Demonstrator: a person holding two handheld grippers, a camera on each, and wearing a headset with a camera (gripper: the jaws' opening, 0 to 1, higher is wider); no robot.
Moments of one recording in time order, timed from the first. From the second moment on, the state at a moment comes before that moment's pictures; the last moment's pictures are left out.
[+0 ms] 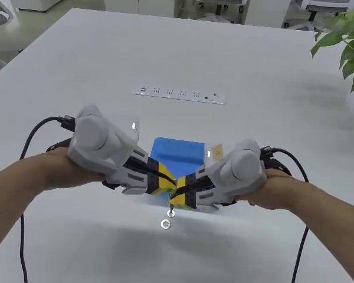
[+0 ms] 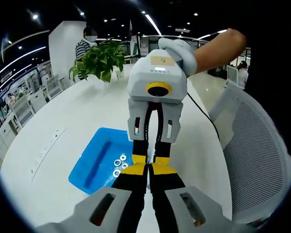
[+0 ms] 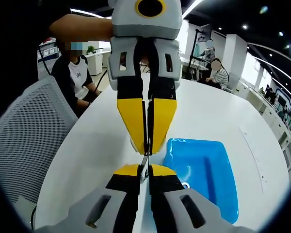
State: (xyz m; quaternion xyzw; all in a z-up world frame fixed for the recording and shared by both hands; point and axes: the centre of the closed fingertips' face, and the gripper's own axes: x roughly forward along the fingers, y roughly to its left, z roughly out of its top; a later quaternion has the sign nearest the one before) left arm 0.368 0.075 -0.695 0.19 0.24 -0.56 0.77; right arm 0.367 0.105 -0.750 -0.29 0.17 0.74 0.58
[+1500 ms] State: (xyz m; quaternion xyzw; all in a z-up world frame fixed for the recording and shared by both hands) left arm 0.356 0.103 -0.690 0.10 0.24 -0.49 0.83; right arm 0.372 0.095 -0.709 -0.29 0.18 0.74 0.59
